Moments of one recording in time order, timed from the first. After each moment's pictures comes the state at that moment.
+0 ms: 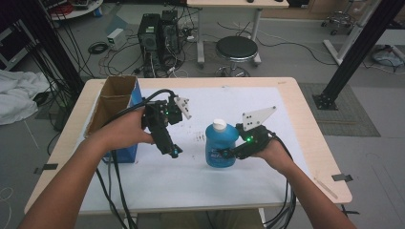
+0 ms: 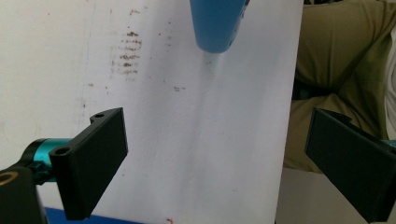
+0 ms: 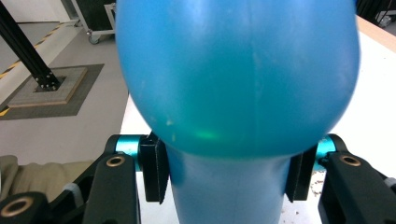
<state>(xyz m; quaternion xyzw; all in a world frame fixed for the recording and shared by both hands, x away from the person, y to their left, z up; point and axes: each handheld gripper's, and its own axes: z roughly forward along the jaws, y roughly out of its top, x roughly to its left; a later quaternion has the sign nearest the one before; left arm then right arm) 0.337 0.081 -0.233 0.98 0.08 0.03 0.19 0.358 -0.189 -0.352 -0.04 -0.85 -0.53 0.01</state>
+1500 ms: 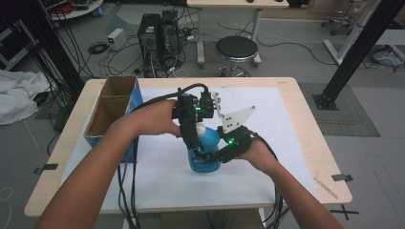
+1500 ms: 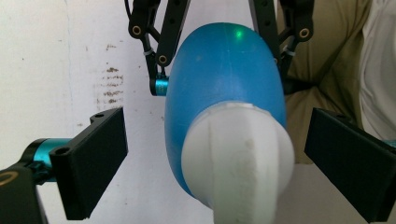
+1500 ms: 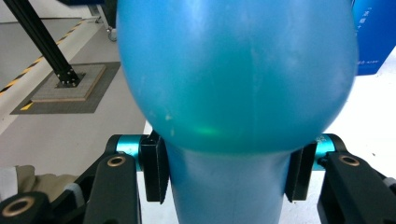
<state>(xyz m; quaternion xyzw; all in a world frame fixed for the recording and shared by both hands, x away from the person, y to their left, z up) 0.345 0.017 -0.220 0.99 0.03 0.00 0.14 0.348 -0.140 -0.343 -0.01 -0.85 -0.53 0.04</state>
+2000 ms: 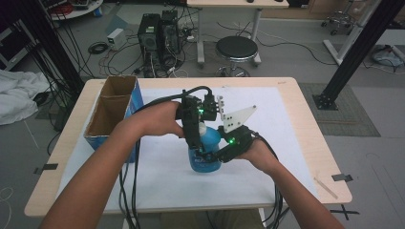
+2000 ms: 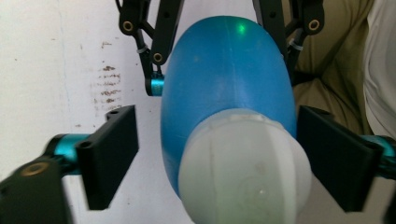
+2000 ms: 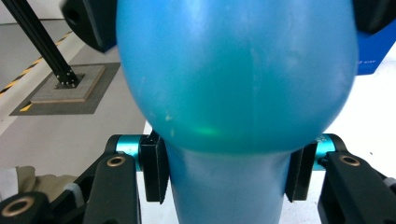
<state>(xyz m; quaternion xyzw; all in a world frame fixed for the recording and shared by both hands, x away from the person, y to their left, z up) 0.347 0.010 -0.226 0.99 0.01 -0.01 0.12 0.348 -0.142 -0.341 -0.01 -0.85 -0.53 0.04</state>
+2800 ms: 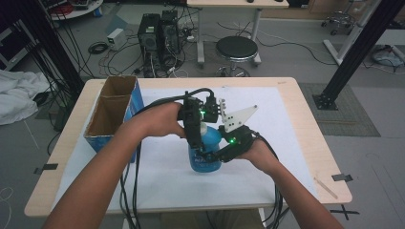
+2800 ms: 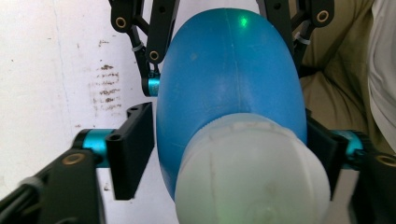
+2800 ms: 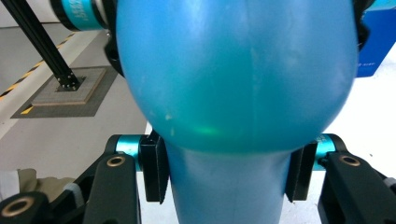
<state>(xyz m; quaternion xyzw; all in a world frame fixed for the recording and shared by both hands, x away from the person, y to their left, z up) 0.347 0.006 -0.229 0.99 0.00 -0.01 0.11 0.348 -0.144 -0.340 -0.01 -0.85 -0.53 0.04</state>
